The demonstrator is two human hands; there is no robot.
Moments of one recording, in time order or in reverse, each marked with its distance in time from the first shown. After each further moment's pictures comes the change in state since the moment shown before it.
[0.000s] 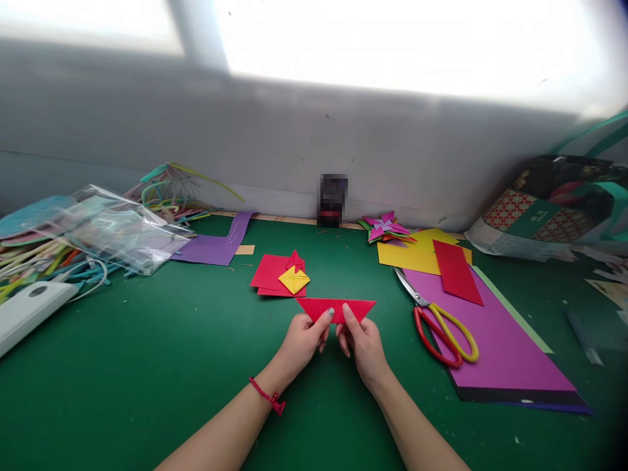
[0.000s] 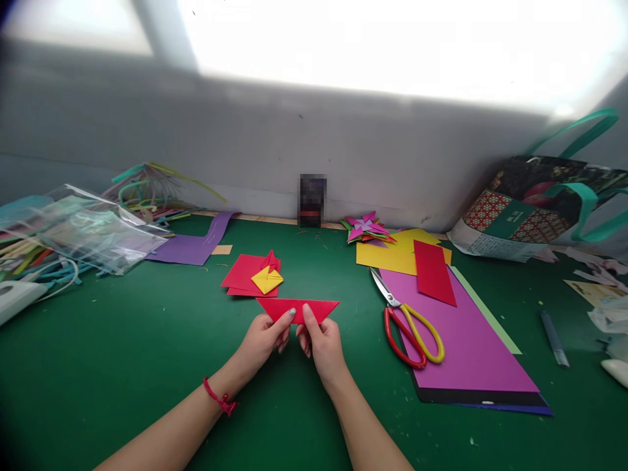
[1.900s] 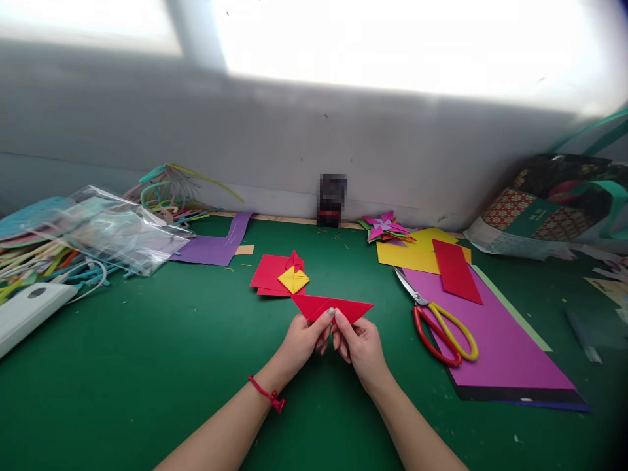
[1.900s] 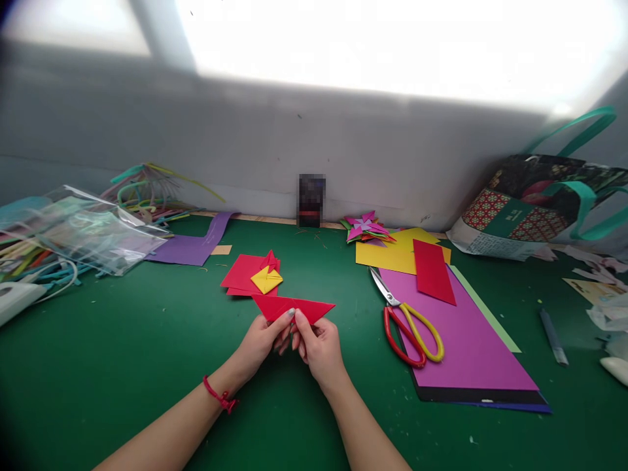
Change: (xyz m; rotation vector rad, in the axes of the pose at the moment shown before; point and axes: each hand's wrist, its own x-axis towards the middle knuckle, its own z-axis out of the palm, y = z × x) left_hand -0.001 0.002 0.000 -0.227 -0.090 0.021; right_hand -0.003 0.000 0.004 -0.009 -0.043 -0.061
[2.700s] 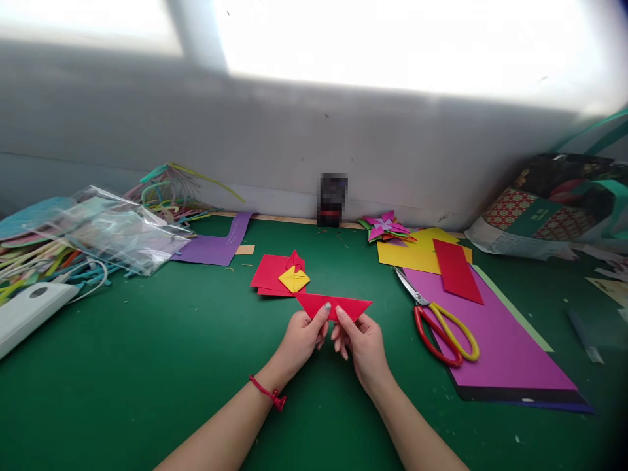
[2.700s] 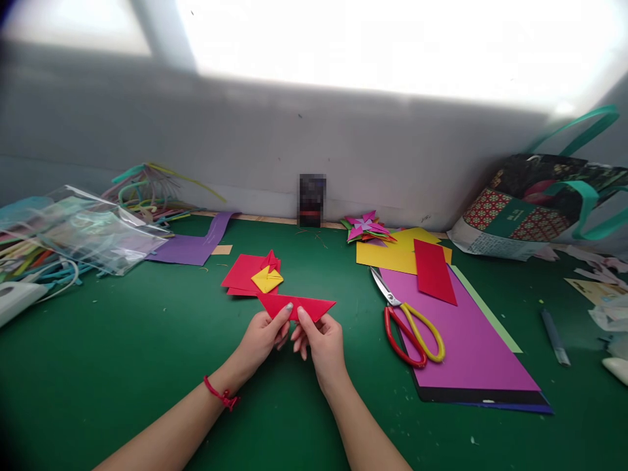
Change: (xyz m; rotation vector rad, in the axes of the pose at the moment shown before) left_hand 0.004 -0.003 -0.002 0.135 0.103 -0.006; right_hand 0.002 0.003 0.001 0.175 0.094 0.075
